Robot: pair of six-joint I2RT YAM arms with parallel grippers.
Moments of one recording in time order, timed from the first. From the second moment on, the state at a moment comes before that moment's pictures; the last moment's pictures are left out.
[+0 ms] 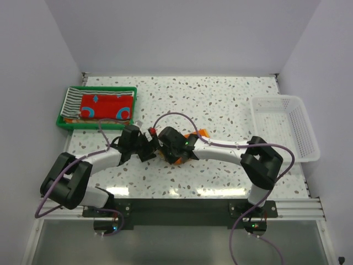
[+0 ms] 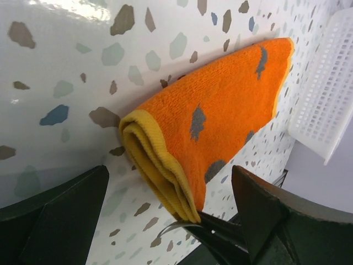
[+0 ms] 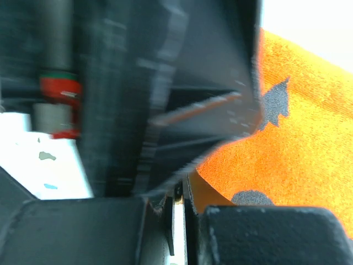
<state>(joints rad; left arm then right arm) -0.41 1.38 0.50 0.11 0.34 -0.99 1.03 1.78 1.18 -0.37 0.05 0.26</state>
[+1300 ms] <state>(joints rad) -0.22 1.59 1.46 -0.67 0.01 -0.24 1.03 1.38 1.05 -0.44 0.10 0.27</state>
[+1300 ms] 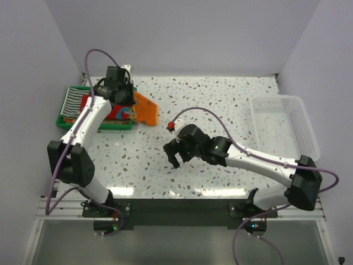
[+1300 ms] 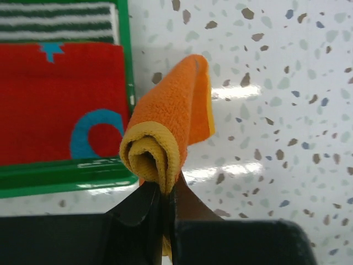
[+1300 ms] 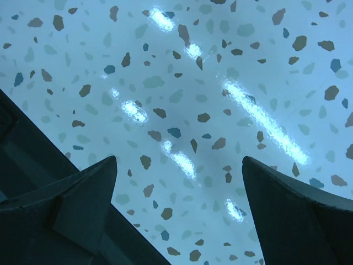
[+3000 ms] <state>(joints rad) 0.15 1.98 2.03 -1.06 0.12 0.09 0.96 1.47 1.10 -0.60 0.16 0.21</state>
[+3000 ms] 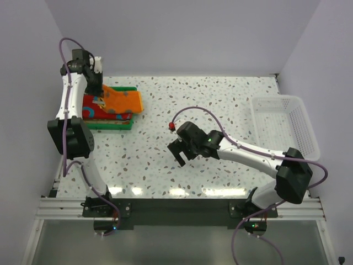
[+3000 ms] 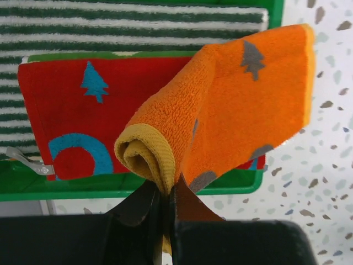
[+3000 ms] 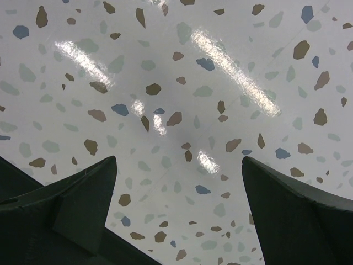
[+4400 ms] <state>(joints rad) 0.16 2.18 2.03 -0.83 -0.42 0.16 0.94 1.55 1.13 -0.61 0.17 0.20</state>
